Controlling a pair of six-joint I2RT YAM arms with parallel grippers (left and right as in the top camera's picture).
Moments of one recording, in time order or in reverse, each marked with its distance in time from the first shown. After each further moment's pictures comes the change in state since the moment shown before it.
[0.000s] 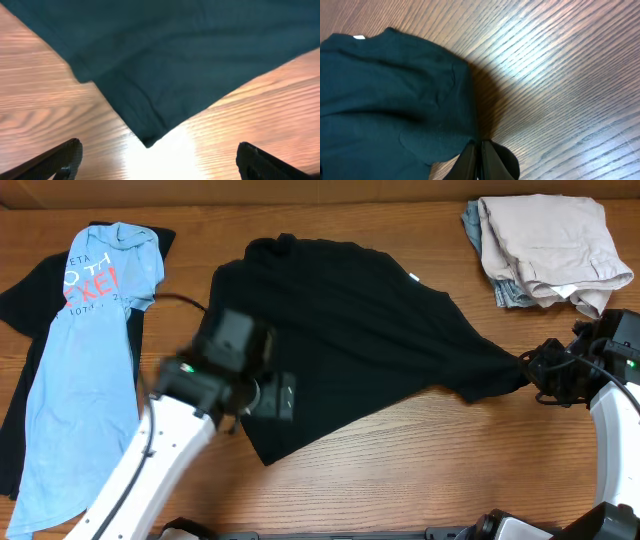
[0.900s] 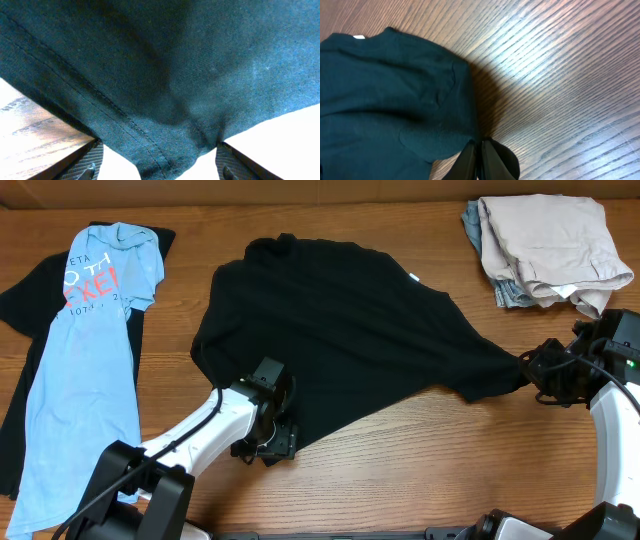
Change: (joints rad) left arm -0.035 0.283 -0.351 0.276 0.103 -0.019; right arm 0.000 0.000 0.000 0.000 0.000 0.000
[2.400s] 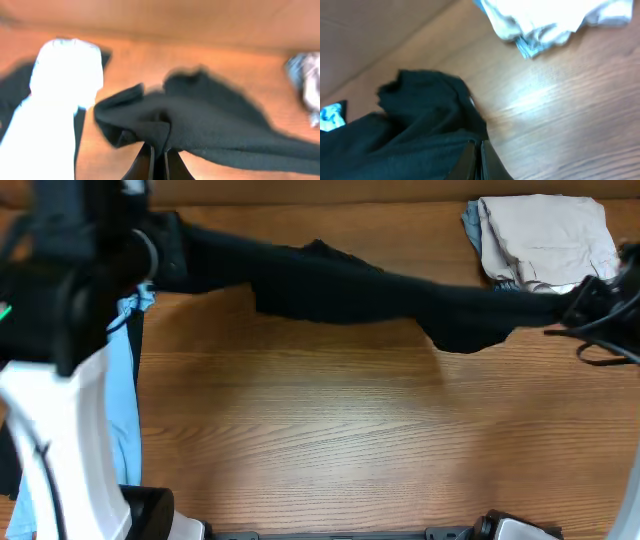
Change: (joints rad) left arm 0.354 0.085 1.728 -0.670 -0.186 0.179; right arm 0.096 -0.024 0.673 -0.401 -0.026 -0.100
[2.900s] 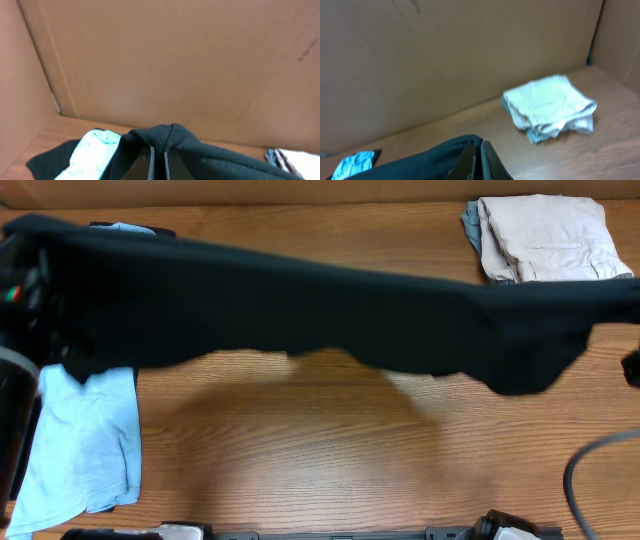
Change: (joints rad) left arm 0.002 -0.171 0.377 -0.038 -0.135 0.013; right arm 0.000 -0.252 0.397 -0.063 0.054 -0.011
